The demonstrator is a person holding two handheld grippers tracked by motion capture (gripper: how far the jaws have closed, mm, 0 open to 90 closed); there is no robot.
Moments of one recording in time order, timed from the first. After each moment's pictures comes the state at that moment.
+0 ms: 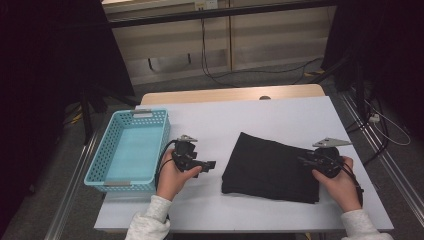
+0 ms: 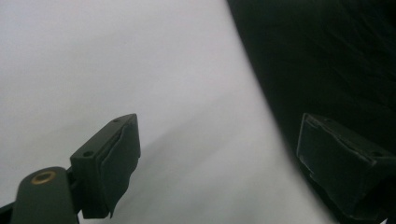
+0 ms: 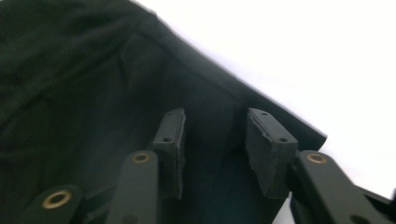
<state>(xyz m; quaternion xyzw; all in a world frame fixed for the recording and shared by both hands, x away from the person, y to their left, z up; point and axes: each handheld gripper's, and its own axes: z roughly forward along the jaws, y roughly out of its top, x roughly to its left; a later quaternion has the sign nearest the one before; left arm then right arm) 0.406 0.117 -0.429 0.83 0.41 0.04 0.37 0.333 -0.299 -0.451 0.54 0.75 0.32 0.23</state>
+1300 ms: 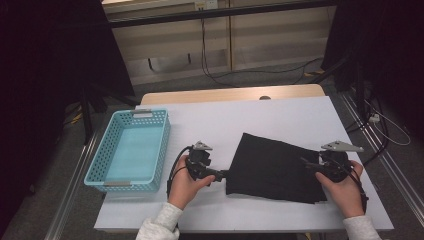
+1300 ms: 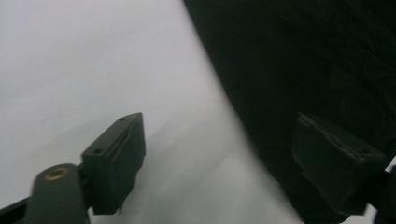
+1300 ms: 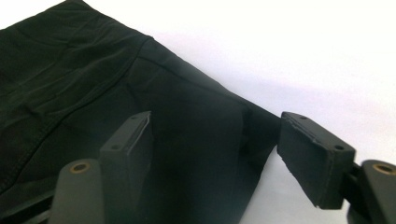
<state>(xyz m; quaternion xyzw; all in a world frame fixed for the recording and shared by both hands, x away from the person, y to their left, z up) 0.383 0.081 -0.439 0.85 0.37 0.02 0.37 0.316 -0.305 -0.445 0.57 0.70 0.34 0.27</state>
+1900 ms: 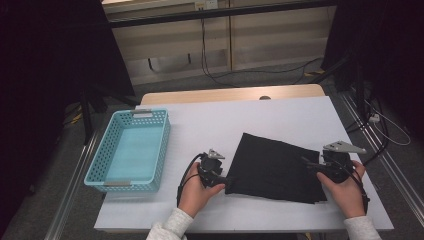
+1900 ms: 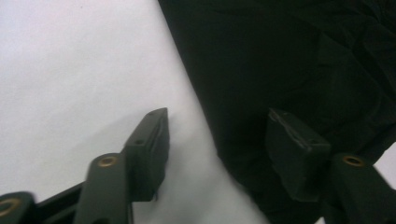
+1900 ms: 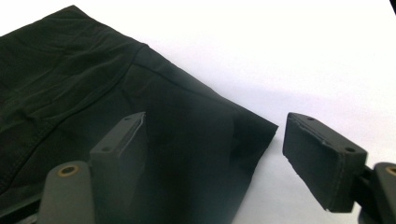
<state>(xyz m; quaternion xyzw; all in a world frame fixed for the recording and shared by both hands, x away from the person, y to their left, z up) 0.361 0.054 -0.449 0.86 0.37 0.04 0.34 0.313 -0.307 -0.444 0.57 0.69 0.34 0.28</state>
